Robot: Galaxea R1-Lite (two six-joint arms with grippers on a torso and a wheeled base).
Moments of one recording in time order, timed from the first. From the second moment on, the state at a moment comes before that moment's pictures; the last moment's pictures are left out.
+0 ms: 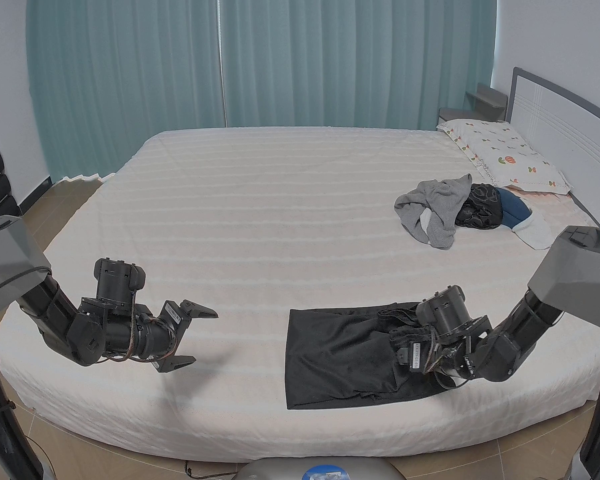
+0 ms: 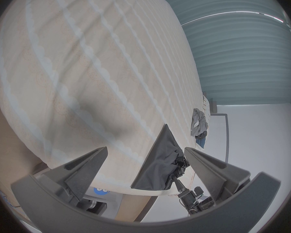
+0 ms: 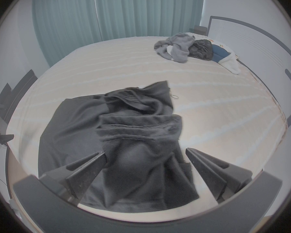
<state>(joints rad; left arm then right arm) -0.17 2.02 -0.66 -0.59 -0.41 -1.12 0.48 2.14 -0.73 -0.49 -0.38 0.45</state>
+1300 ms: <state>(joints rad) -0.17 2.02 -0.66 -0.59 -0.41 -1.12 0.24 2.05 -0.49 -0.79 0.12 0.58</state>
